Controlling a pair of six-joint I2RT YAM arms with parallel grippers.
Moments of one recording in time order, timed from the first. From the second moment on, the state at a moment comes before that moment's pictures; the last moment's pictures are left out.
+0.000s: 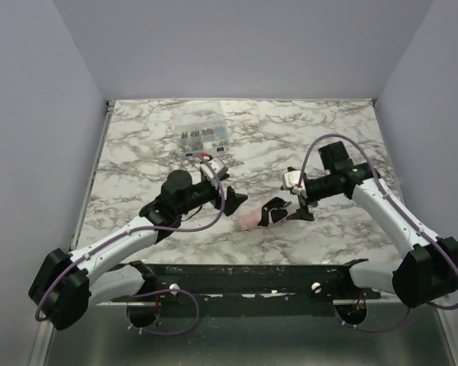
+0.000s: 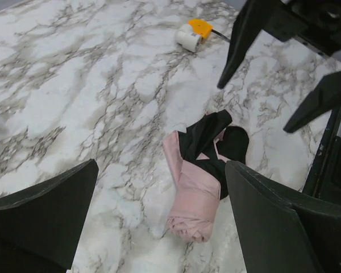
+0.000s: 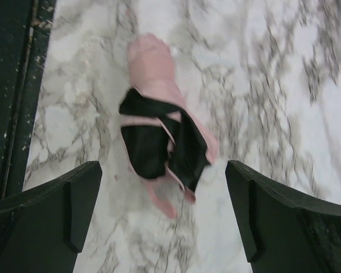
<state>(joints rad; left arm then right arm) -0.73 1.12 0.62 0.33 0.30 -0.07 0.22 1.23 0.99 -0.94 -0.89 -1.32</state>
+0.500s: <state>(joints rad) -0.56 0.49 0.23 0.20 0.26 -0.44 0.71 1.48 0.85 -0.45 -0.48 -1.03</state>
